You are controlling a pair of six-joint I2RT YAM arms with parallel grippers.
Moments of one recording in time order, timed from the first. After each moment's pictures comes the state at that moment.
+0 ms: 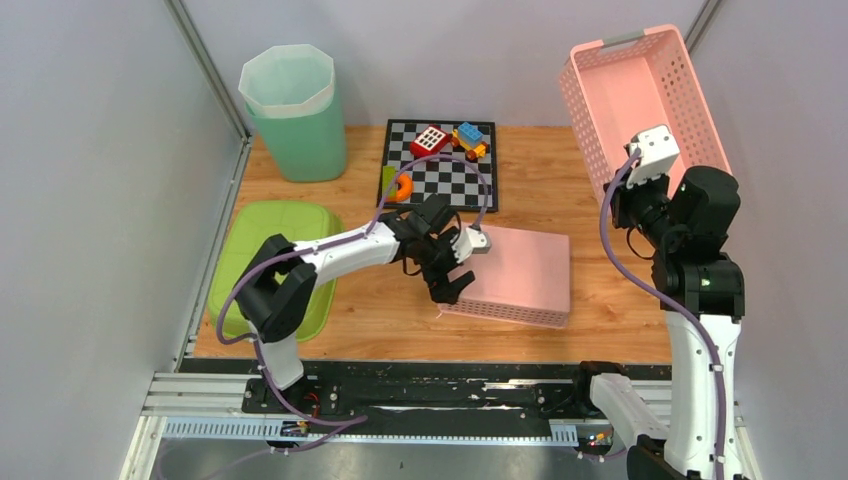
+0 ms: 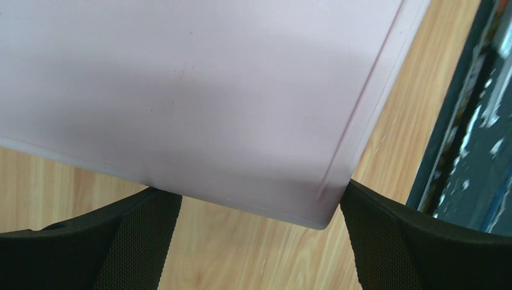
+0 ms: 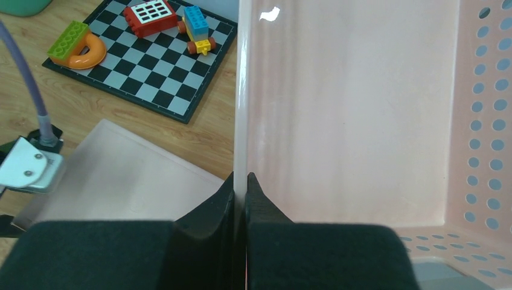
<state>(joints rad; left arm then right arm) -0.79 1.76 1.22 -0.52 0.43 0.39 -0.05 0.86 1.31 -0.70 -0.29 -0.28</state>
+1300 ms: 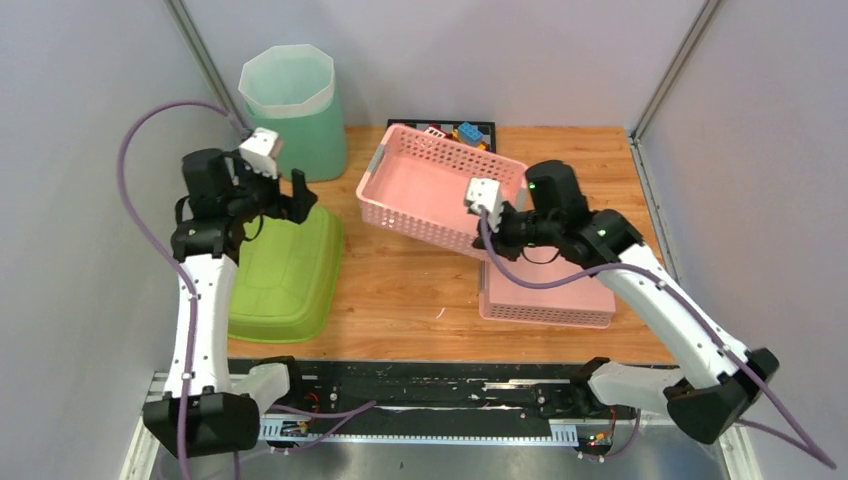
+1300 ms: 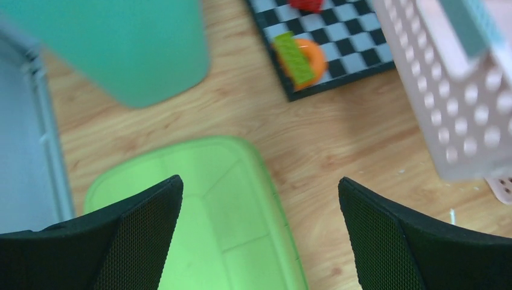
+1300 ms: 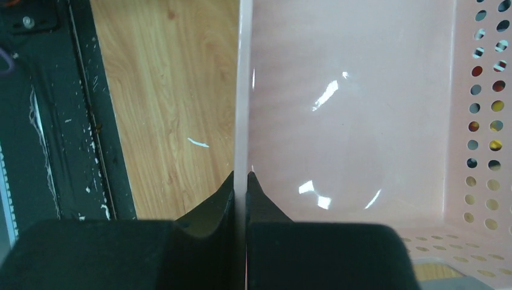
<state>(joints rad) 0.08 1.08 1.20 -0.58 0.51 0.23 0.57 1.12 1.29 -0.77 -0.52 -0.52</state>
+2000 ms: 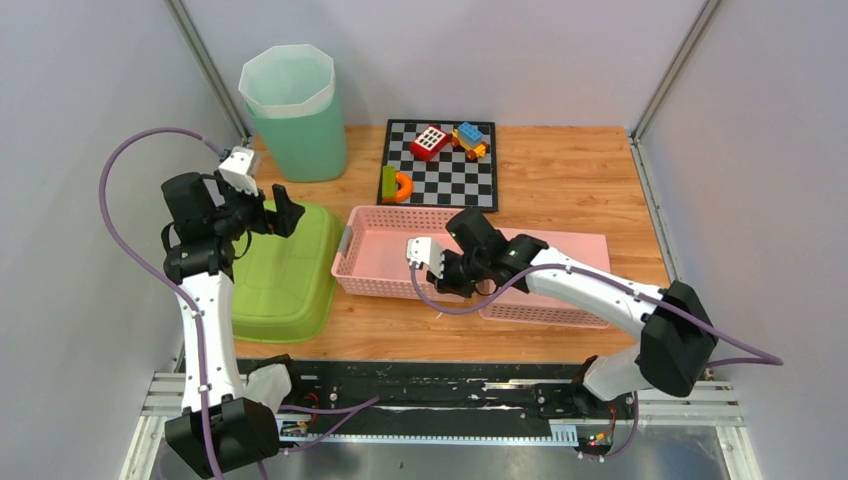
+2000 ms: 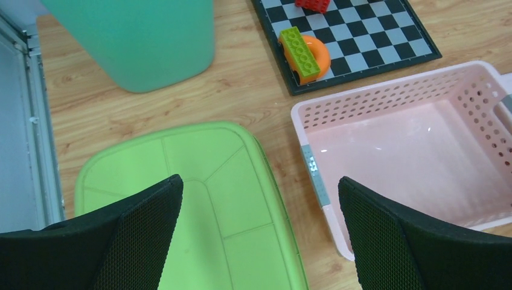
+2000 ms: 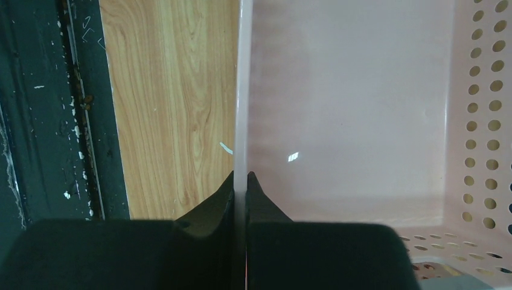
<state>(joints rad) 0.34 0.97 1.03 -0.50 0.68 0.21 0.88 1.40 1.06 -0.51 -0.36 -0.54</state>
